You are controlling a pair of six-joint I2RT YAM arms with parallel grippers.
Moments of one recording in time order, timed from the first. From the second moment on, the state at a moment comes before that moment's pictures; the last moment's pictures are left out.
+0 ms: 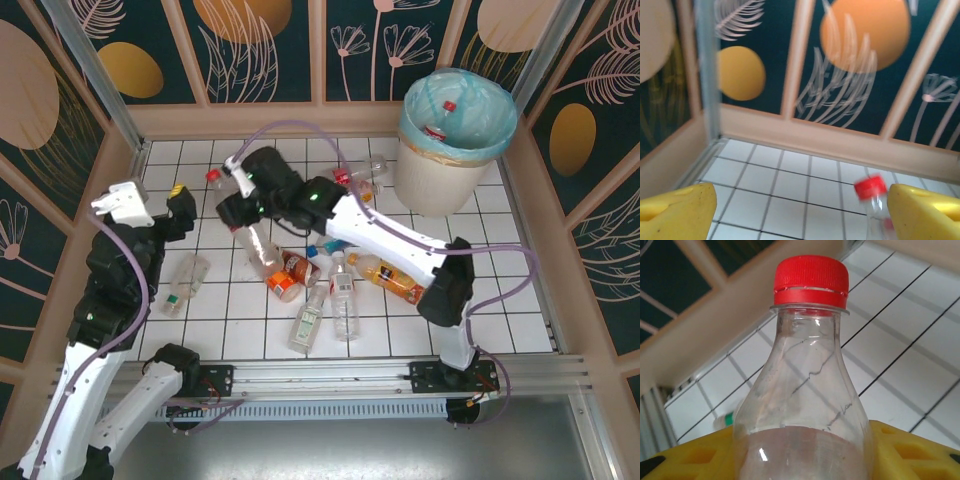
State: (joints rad) left arm -0.36 0.65 0.99 -0.42 -0.38 -0.24; right arm 1.02 1.93 2.02 -0.62 -0.03 0.24
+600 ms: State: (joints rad) left arm -0.37 0.98 1.00 -0.10 0.17 -0.44; right arm 0.55 1.53 1.82 -0.28 0.25 -0.08
